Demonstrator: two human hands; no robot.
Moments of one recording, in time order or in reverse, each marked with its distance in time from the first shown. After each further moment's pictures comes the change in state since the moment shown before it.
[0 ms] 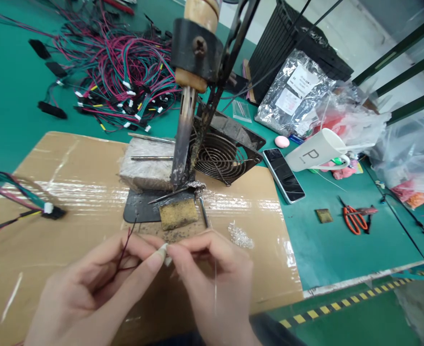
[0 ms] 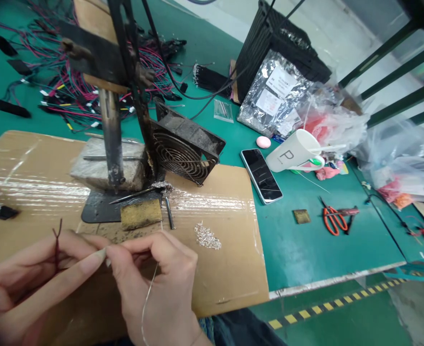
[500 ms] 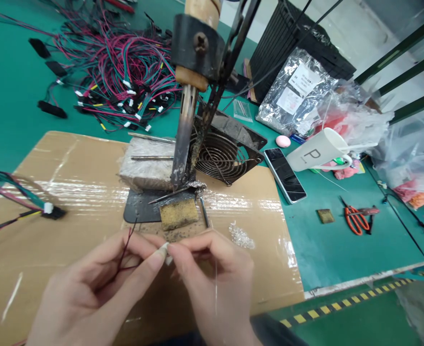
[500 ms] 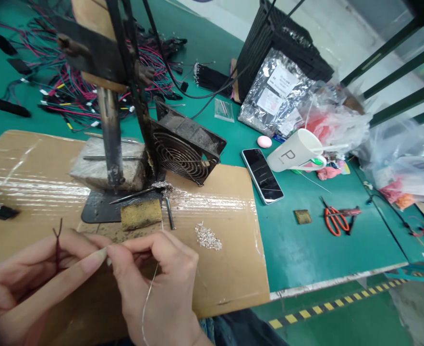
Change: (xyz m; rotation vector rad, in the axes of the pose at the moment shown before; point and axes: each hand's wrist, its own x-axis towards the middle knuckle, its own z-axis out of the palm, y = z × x) left_hand 0.011 0.024 0.014 0.083 0.080 0.100; right_hand 0.001 0.001 0.000 0.010 -0.016 0.048
